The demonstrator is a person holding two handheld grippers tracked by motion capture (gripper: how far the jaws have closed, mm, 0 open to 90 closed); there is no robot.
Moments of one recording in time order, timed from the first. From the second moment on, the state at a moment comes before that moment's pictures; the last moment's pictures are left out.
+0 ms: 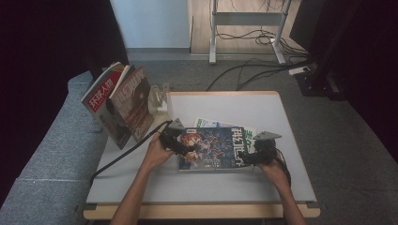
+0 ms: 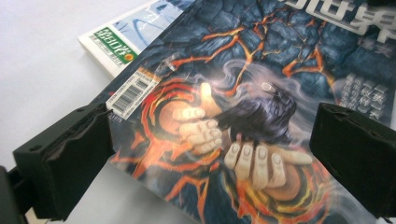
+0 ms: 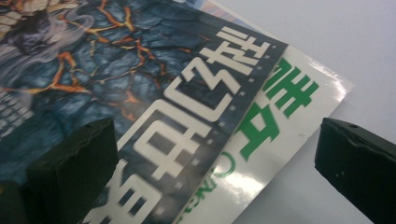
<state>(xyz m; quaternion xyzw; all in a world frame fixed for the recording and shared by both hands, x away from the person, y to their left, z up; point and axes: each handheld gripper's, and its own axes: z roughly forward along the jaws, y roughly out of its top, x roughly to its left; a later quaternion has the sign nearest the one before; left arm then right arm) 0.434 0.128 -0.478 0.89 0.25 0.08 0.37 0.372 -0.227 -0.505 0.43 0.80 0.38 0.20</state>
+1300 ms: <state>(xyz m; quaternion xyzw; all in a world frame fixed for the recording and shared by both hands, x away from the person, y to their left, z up) 0.476 0.101 -0.506 0.90 0.28 0.04 0.33 0.337 -0.231 -0.518 0.41 0.81 0.38 0.18</state>
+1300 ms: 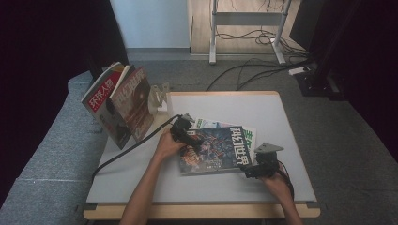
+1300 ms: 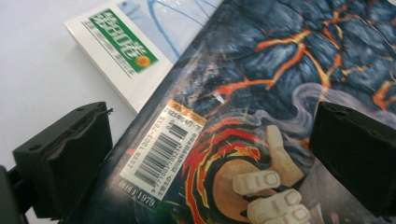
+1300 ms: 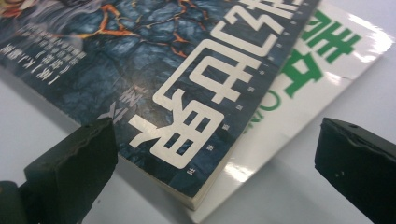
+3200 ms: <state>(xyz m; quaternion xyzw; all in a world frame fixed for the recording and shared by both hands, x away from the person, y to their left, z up) 0.363 0.107 -0.503 0.91 0.24 0.02 0.33 0.391 -0.274 -0.519 0.48 0.77 0.35 0.22</state>
